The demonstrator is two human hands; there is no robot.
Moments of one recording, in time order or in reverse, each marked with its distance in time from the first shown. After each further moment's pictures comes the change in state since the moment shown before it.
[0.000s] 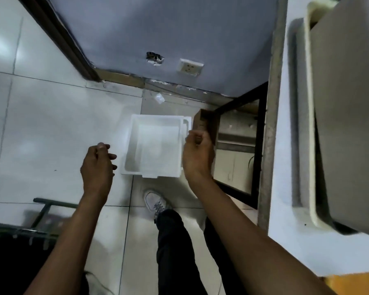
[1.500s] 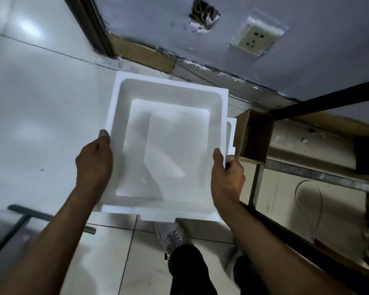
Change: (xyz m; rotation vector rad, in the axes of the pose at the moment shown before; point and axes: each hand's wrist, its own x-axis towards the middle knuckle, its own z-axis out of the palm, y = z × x) left_hand 0.155 -0.097 0.046 0.304 0.065 0.000; right_hand 0.113 0.166 0.113 -0.208 -0.004 -0.025
